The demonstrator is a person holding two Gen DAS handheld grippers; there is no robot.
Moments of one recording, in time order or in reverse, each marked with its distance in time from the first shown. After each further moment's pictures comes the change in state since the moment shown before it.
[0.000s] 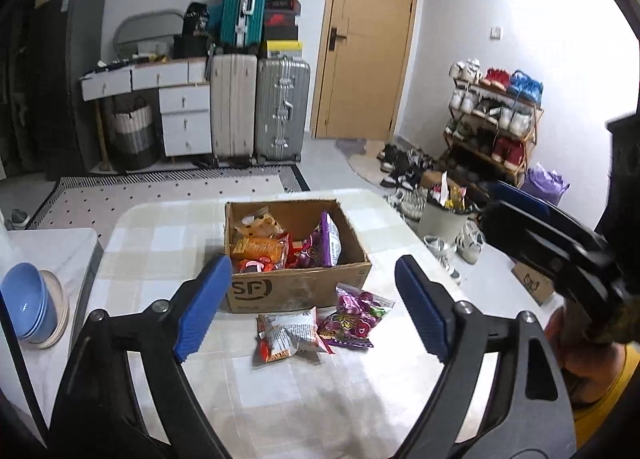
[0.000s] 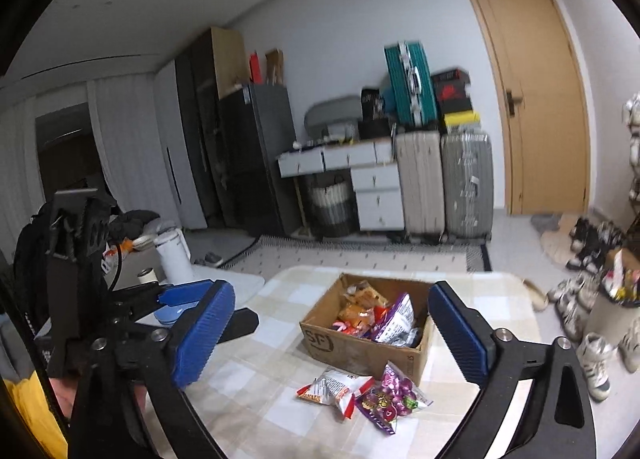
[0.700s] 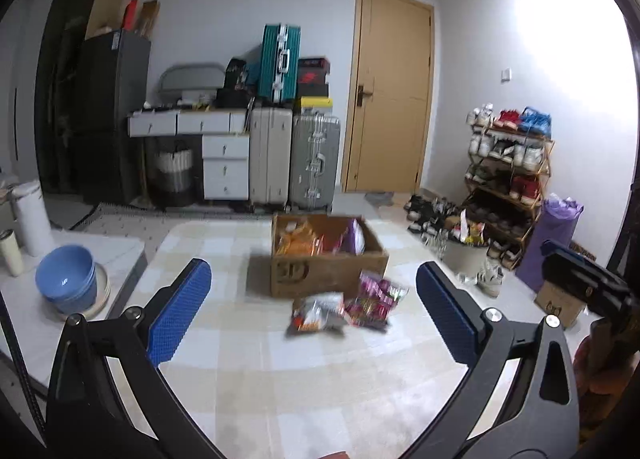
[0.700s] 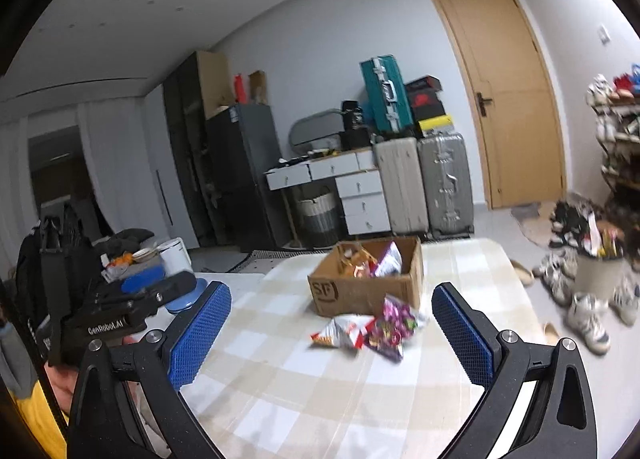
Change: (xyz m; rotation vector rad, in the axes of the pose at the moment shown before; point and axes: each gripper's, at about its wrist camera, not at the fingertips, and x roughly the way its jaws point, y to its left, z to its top) left arm -0.153 0.003 -0.120 -0.020 -0.207 0.122; right arm -0.096 0.024 -0.104 0.108 -0.031 -0.045
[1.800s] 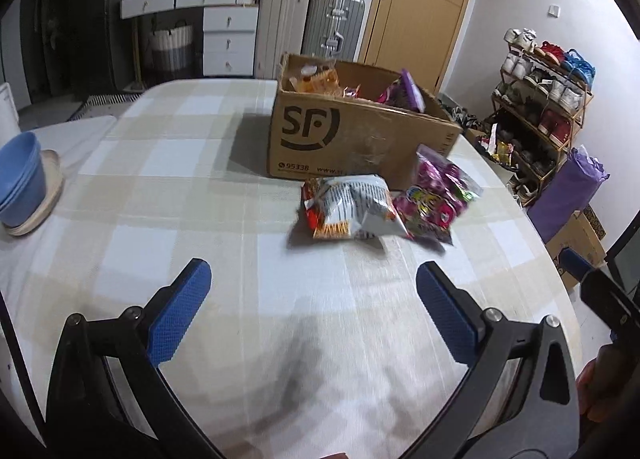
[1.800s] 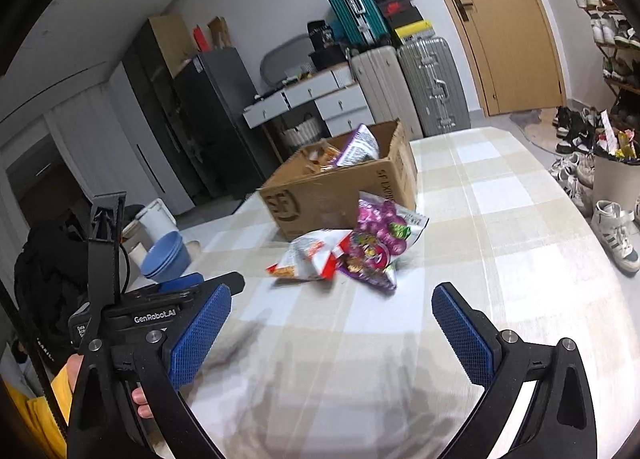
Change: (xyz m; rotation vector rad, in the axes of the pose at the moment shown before) left arm 0.249 0.025 -0.100 -0.104 0.451 0.012; right arm 0.152 -0.082 -0.064 0.159 0.292 -0.006
